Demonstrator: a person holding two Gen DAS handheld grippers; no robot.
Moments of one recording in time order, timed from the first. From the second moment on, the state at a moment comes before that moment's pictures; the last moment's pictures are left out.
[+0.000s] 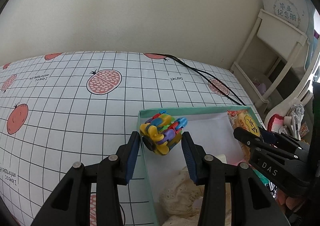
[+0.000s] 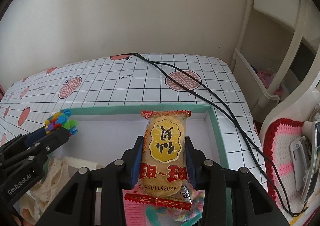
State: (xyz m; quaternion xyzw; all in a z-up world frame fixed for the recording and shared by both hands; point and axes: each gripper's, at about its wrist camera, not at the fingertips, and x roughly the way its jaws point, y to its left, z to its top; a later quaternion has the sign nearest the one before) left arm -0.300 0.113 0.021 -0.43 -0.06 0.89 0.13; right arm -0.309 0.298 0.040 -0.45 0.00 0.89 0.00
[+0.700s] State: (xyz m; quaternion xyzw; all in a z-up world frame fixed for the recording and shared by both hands) left arm -0.296 0.116 0.034 -0.43 -0.07 0.89 0.16; right arm -0.306 0.298 0.042 -0.45 0.00 0.89 0.01
